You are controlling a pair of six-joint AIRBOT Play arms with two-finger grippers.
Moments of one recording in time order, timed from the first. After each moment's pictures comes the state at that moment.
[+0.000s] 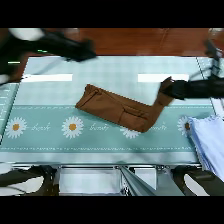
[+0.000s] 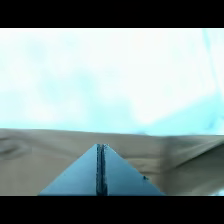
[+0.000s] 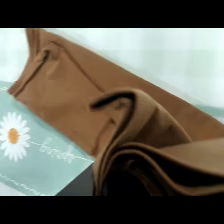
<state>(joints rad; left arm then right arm) -0.21 -1.38 1.60 0.95 -1.13 -1.54 0.08 -0.96 1.09 -0.98 1.20 1.54</state>
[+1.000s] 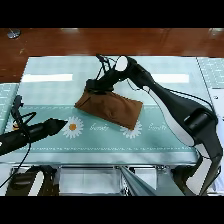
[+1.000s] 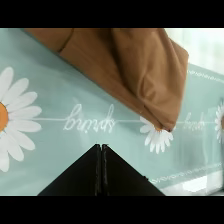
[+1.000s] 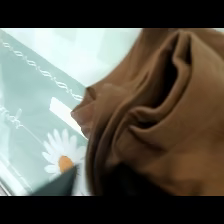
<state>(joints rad) 0.12 -0.38 0.35 0.76 -1.07 -1.45 0.59 -1.98 1.88 -0.86 1.10 1.64</state>
